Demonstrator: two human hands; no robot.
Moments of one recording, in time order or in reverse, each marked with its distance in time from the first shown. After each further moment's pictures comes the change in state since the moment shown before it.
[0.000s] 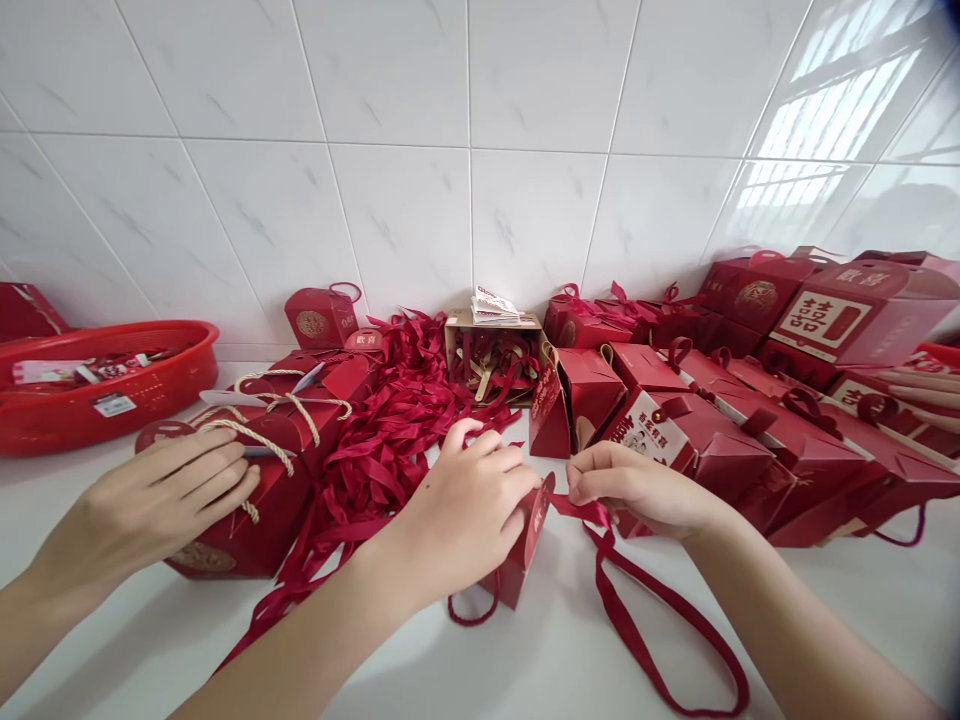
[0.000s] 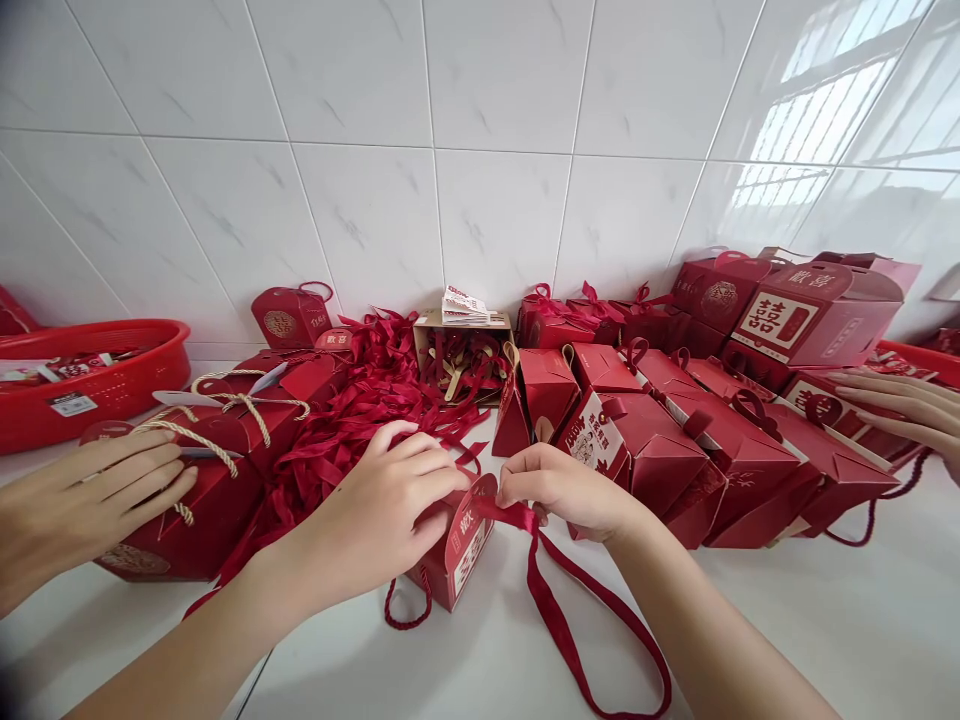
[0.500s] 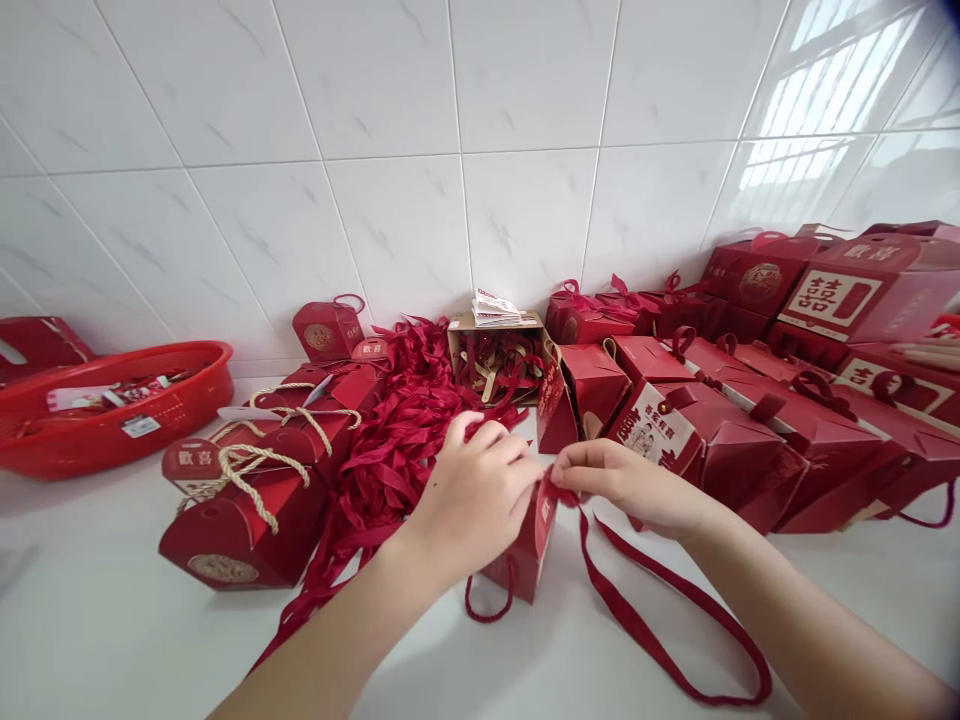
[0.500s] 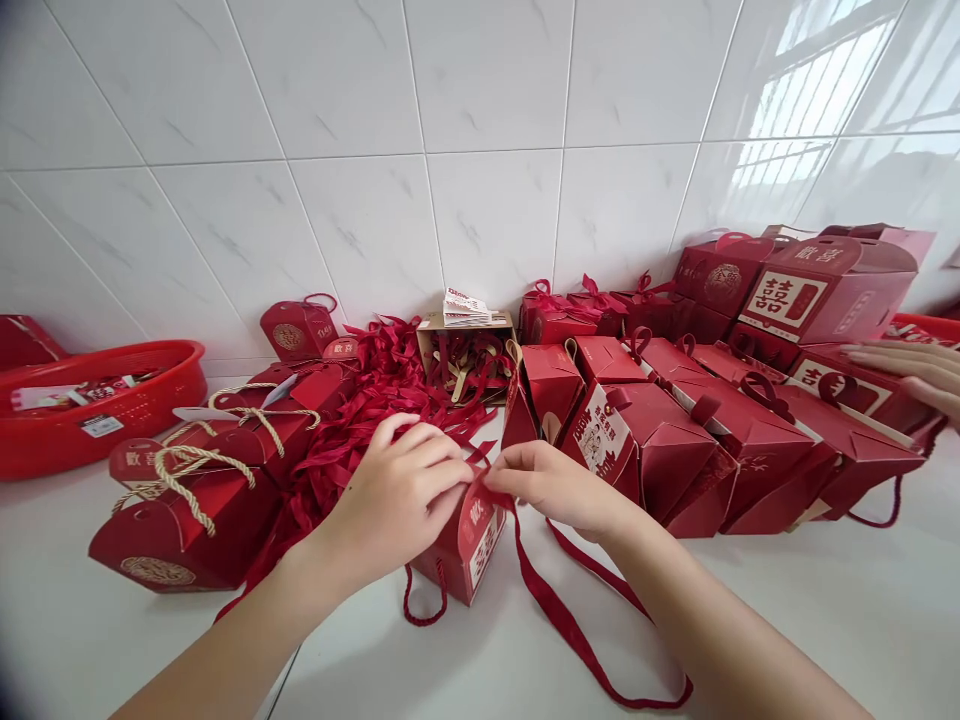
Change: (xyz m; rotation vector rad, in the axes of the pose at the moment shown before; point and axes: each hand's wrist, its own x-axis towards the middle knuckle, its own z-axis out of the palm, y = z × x) left_hand 0.003 -0.012 0.014 0.098 0.226 0.054; right_hand 0.007 0.003 0.016 -0.077 0.186 -0.095
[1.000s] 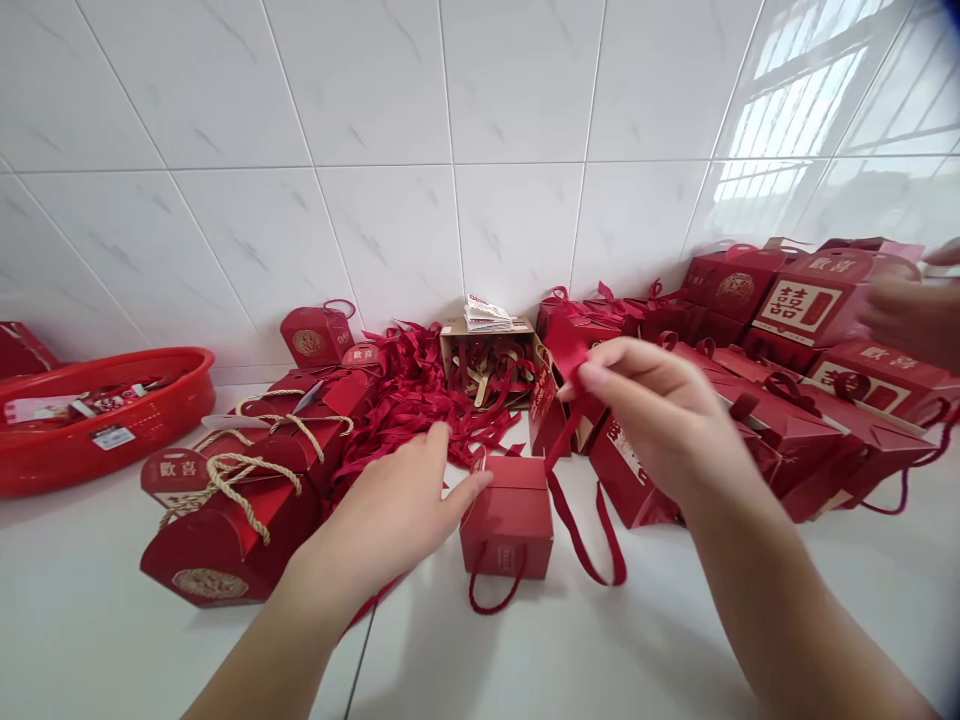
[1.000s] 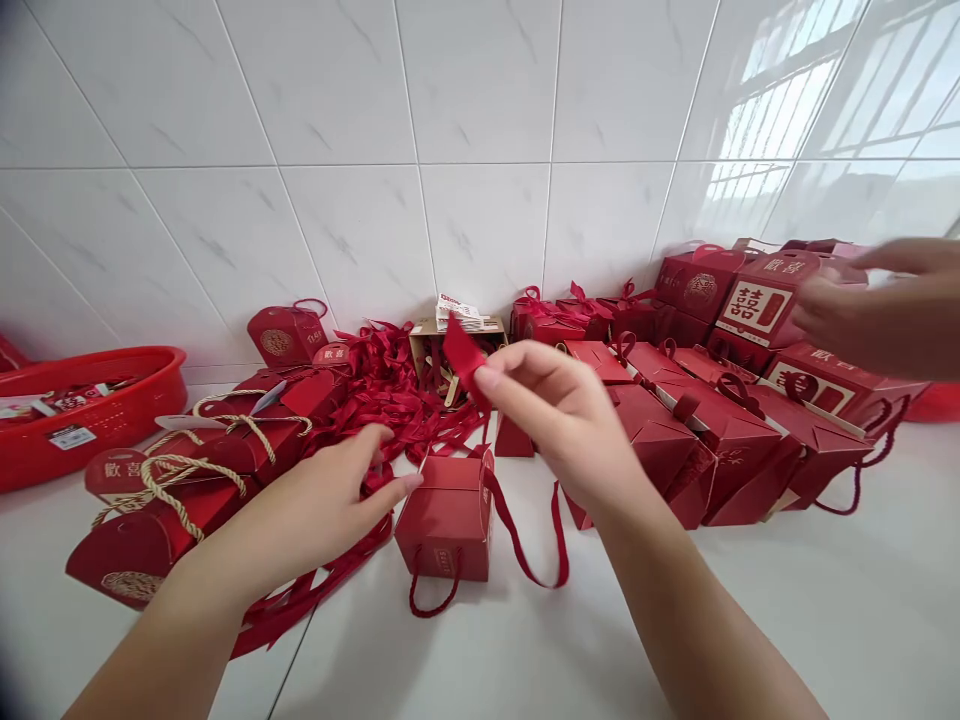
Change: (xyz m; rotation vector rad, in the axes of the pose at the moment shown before) left_hand -0.011 -0.020 -0.046 -0.150 -0.378 -0.681; right_hand -0.023 -0.066 0.008 0.230 0.343 -0.642
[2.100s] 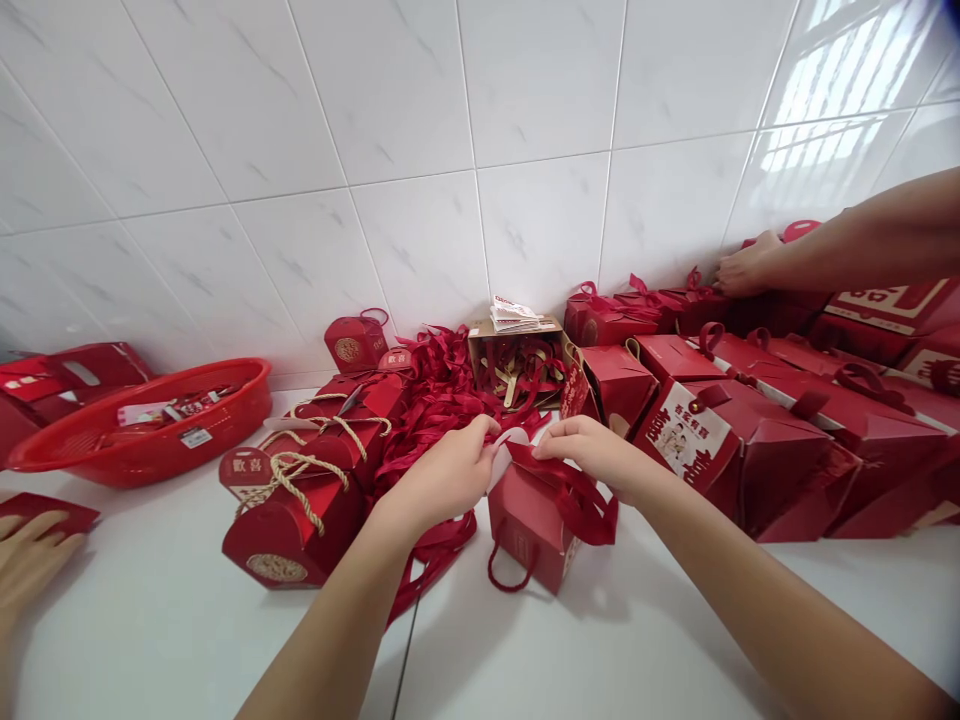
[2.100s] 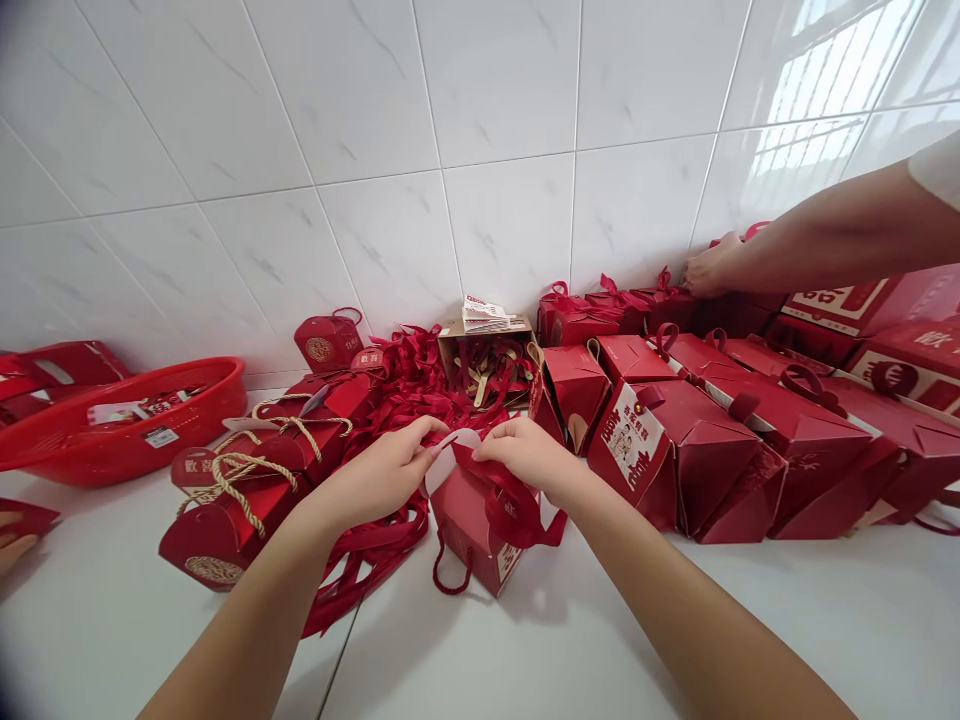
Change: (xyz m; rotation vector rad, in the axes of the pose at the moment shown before) left_hand 0.025 -0.008 0.004 -0.166 -0.162 0.006; right_hand 0.016 0.087 0.022 -0.176 -0.204 0.730
